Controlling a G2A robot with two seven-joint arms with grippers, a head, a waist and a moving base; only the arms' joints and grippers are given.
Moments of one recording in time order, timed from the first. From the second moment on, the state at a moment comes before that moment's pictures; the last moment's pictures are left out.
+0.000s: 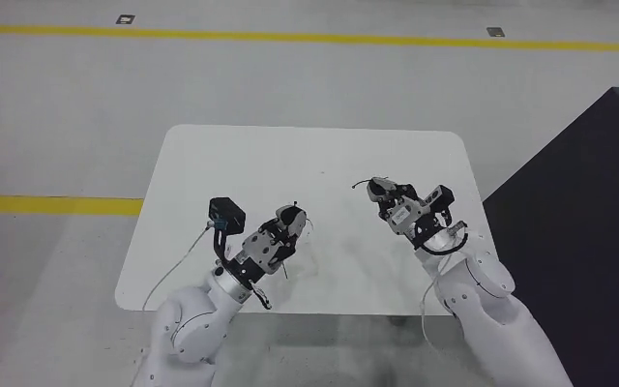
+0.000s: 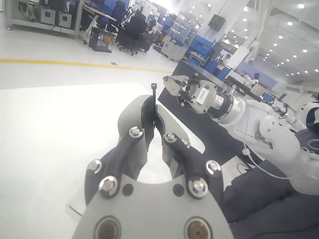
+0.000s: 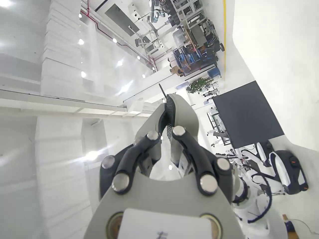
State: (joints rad) left arm 1.45 -1.37 -1.32 -1.98 0.83 -0.41 -0.32; right arm -1.33 -1.07 1.27 -1.95 1.04 0.19 0.00
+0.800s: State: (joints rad) left arm 1.47 -1.37 -1.32 -1.99 0.78 -0.50 -0.23; right arm -1.31 -1.10 1.14 -1.89 0.96 0.21 0.02
